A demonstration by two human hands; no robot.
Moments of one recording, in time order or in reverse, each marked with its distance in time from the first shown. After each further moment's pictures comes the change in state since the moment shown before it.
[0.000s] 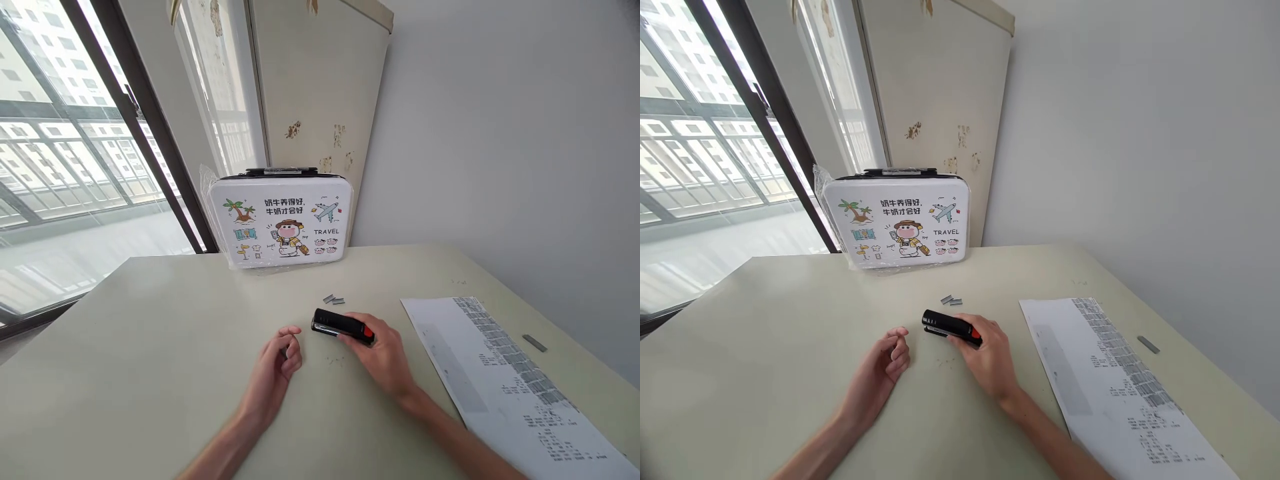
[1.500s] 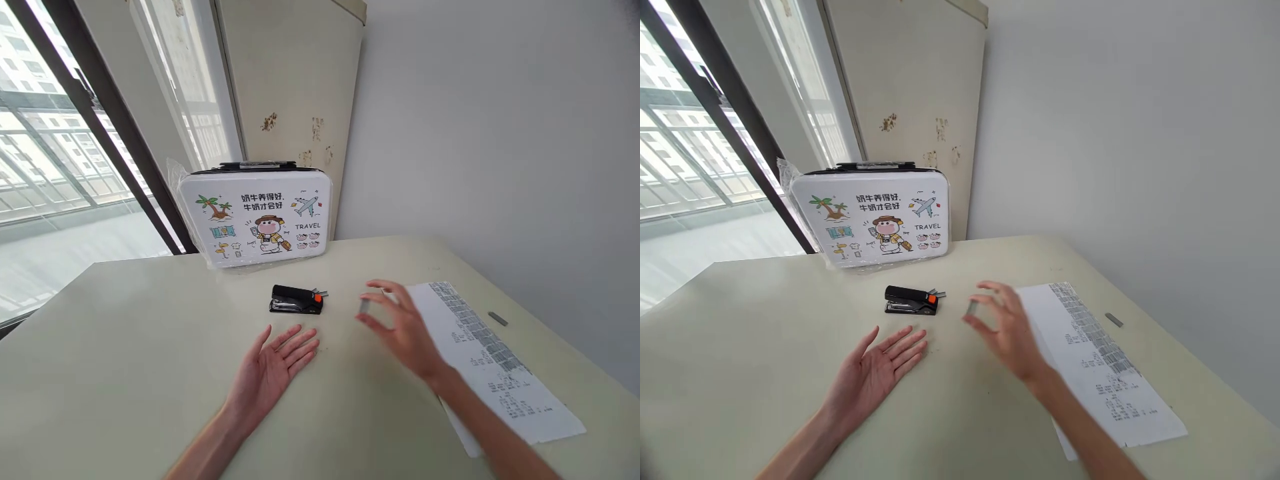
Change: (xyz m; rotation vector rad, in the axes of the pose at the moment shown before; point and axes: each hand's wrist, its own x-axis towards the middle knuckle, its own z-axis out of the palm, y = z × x) left_hand 0.005 -0.001 0.002 -0.333 -0.162 -0.366; right_hand 0.010 0.009 -0.072 -0.318 0.132 -0.287
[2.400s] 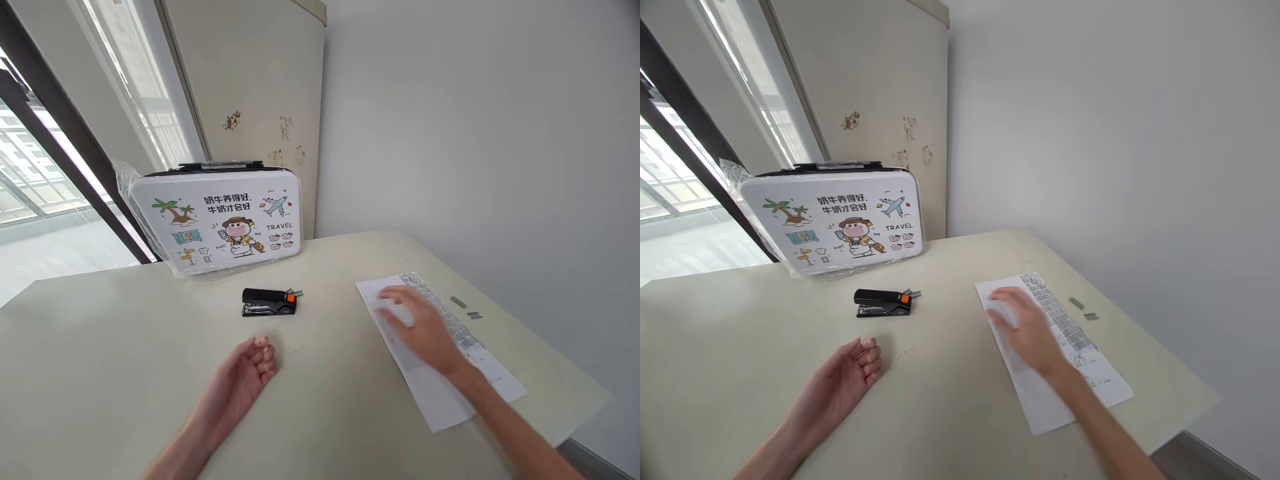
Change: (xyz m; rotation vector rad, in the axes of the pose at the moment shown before) left_hand 0.001 0.001 0.010 0.110 0.024 0.016; right_hand -0.032 0.044 -0.066 -0.075 -0.064 0.221
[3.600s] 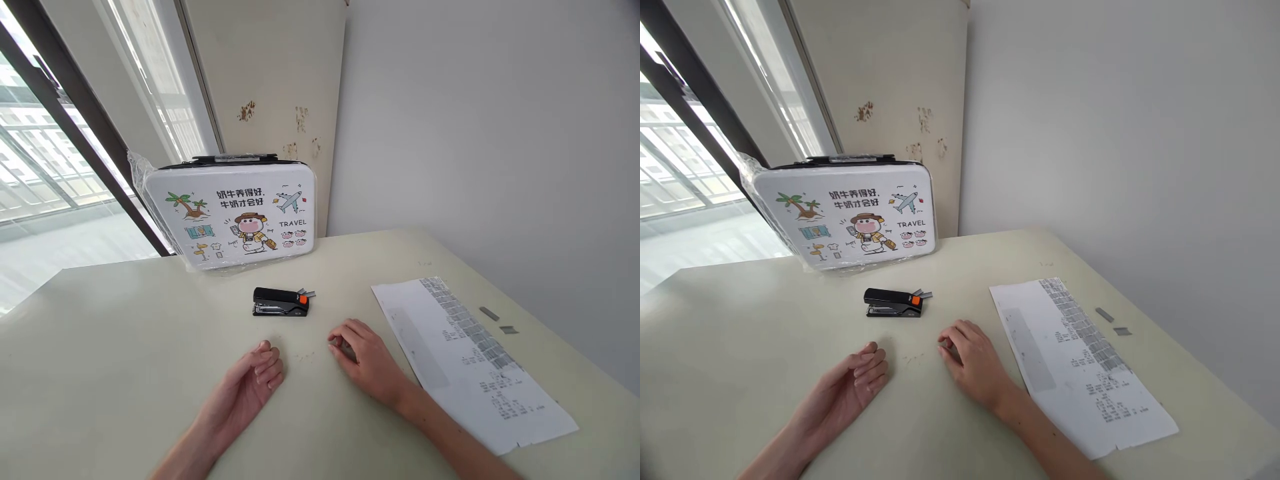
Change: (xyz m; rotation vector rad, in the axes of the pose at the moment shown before) left_hand -0.001 -0.003 -0.007 -0.113 -0.022 -0.022; right_hand -0.005 -0.059 0.099 0.202 -0.298 -0.143
